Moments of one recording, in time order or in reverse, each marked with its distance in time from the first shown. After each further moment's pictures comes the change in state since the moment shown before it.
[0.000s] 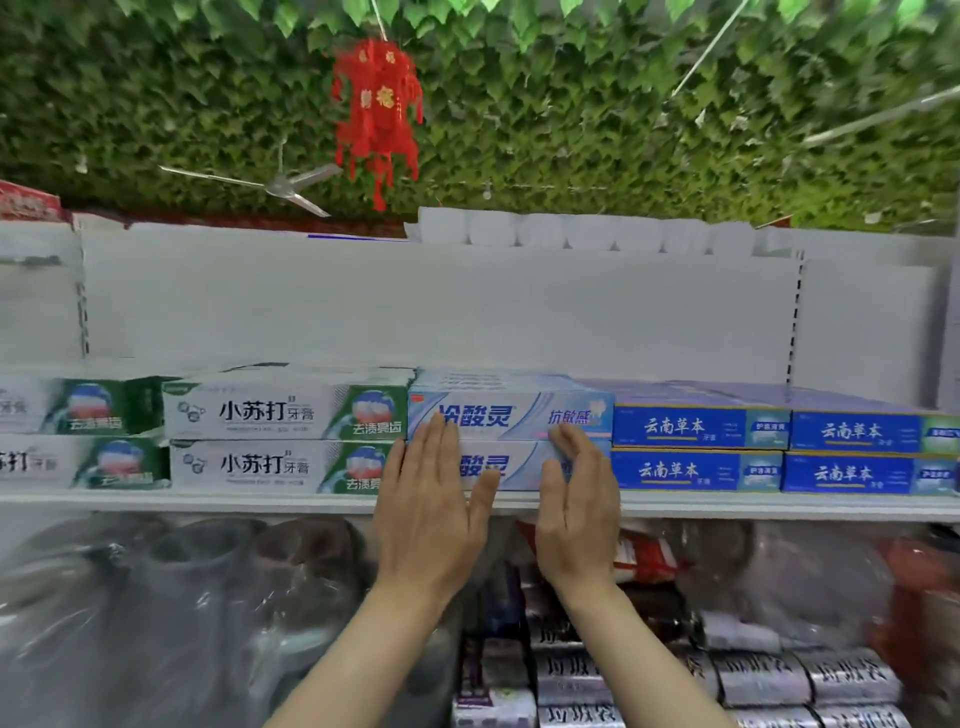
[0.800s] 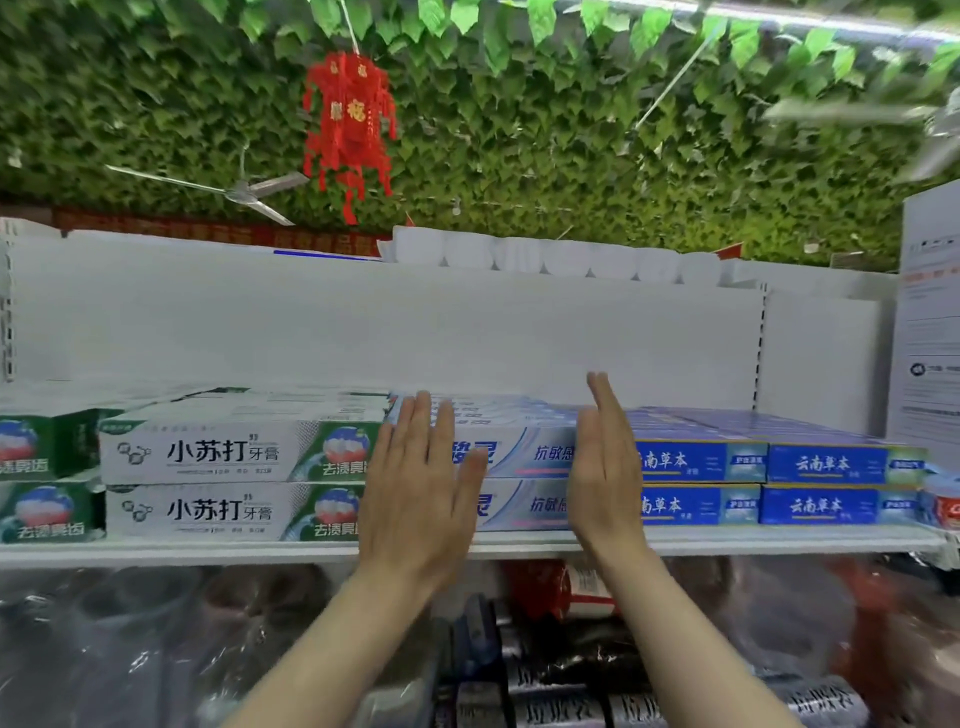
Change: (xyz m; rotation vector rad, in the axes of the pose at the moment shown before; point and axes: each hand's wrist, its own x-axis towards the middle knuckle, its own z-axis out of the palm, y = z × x) left_hand 0.047 0.006 -0.022 -0.148 -0.130 0.023; right_hand 0.077 -0.023 -0.024 0.030 -0.038 0.099
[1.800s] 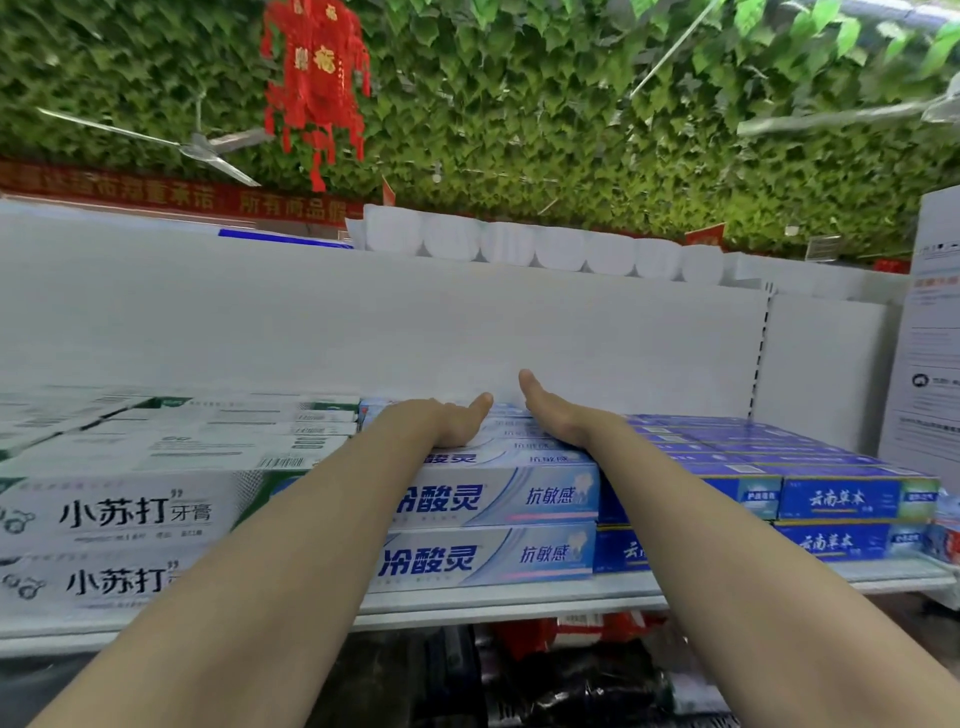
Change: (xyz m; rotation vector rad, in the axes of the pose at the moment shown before) left_hand 0.188 -0.012 0.060 0.089 -0.934 -0.309; right_hand 0.152 0.039 0.048 -0.413 -0.915 0.579
